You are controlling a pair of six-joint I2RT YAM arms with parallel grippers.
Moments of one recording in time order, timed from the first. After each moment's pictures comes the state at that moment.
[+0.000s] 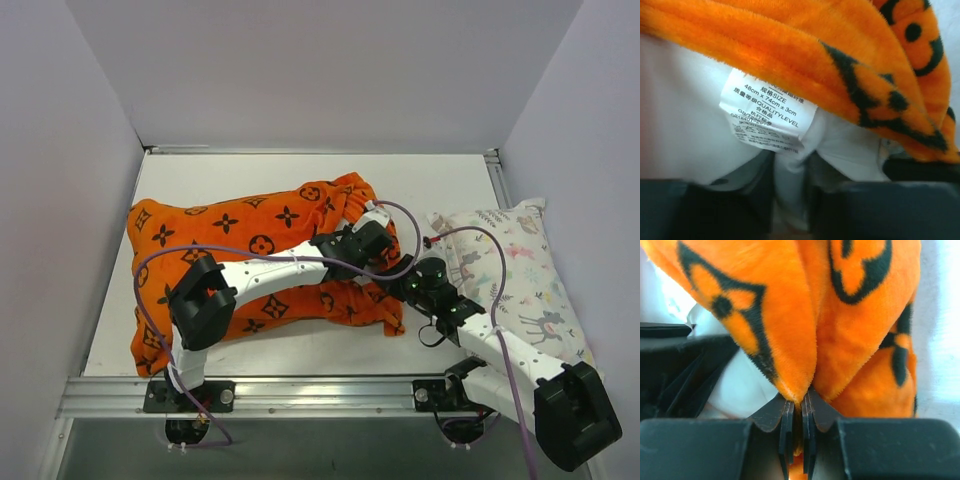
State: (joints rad) left arm -1.06 1.93 1.57 -0.54 -0.54 -0.35; right arm 0.47 0.98 0.30 0.14 -0.04 0.88
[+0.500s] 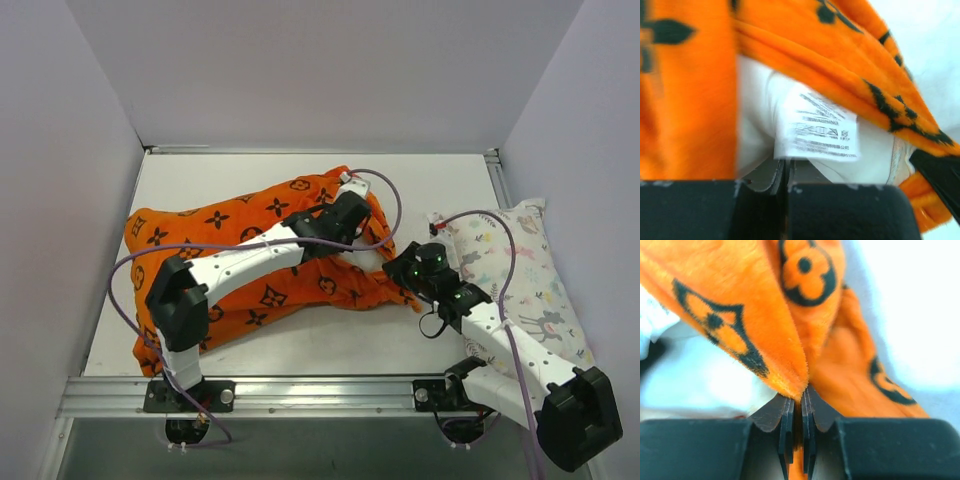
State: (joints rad) left arm -0.96 1.85 1.62 -0.58 -0.46 -0.41; right arm 0.47 0.97 0.48 -0.12 0.11 0.83
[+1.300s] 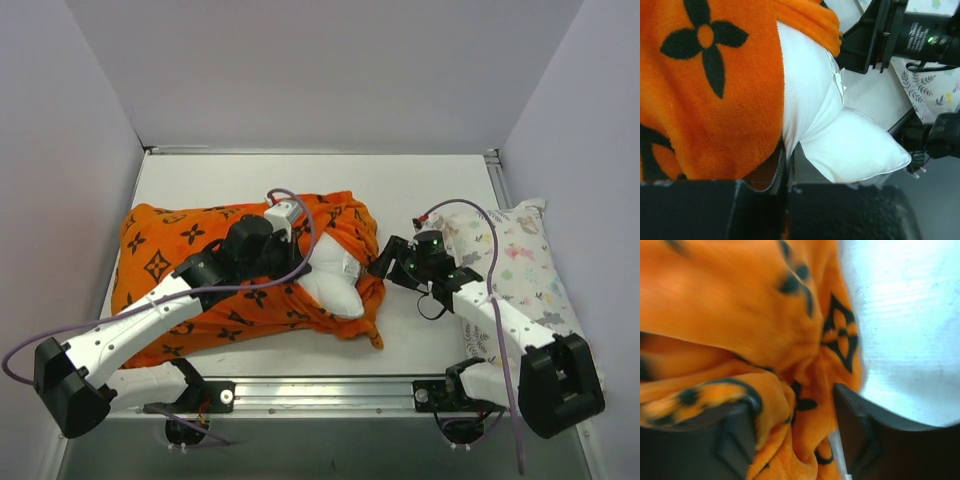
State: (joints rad) left arm -0.79 1.18 1.09 -0.46 0.07 -0.49; right arm 0.36 1.20 0.56 -0.11 -0.16 0.69
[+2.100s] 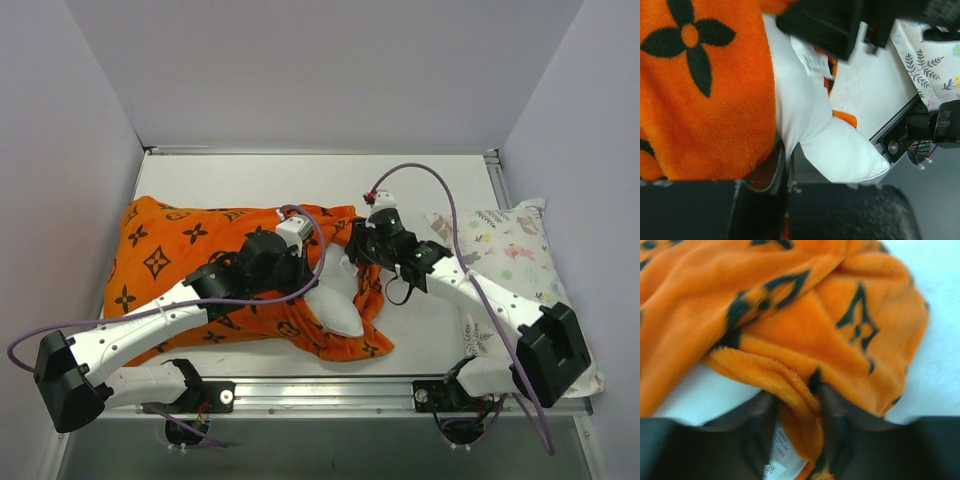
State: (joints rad) left arm -0.90 1.14 0.95 -0.37 0.02 -0.54; right arm 0.66 1.28 0.87 -0.22 0.09 0.42
